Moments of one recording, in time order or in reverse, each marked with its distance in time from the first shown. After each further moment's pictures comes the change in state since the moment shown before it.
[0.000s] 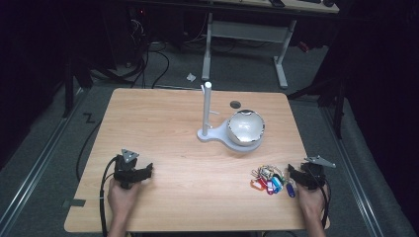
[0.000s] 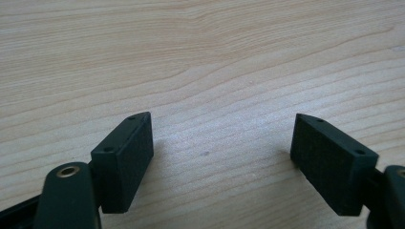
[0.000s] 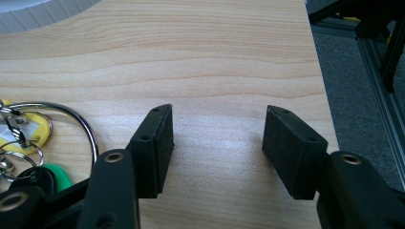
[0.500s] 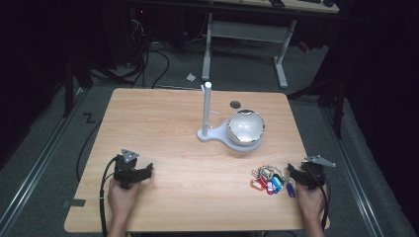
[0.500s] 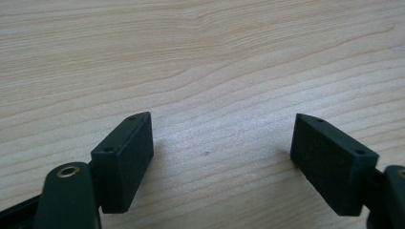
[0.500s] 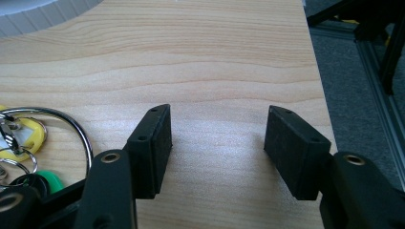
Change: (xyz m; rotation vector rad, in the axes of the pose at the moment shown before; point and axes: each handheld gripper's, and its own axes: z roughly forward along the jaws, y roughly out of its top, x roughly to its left) left arm 0.000 0.000 0.000 0.000 0.000 0.000; right arm -0.001 0.001 0.003 -0.015 -0.004 -0.006
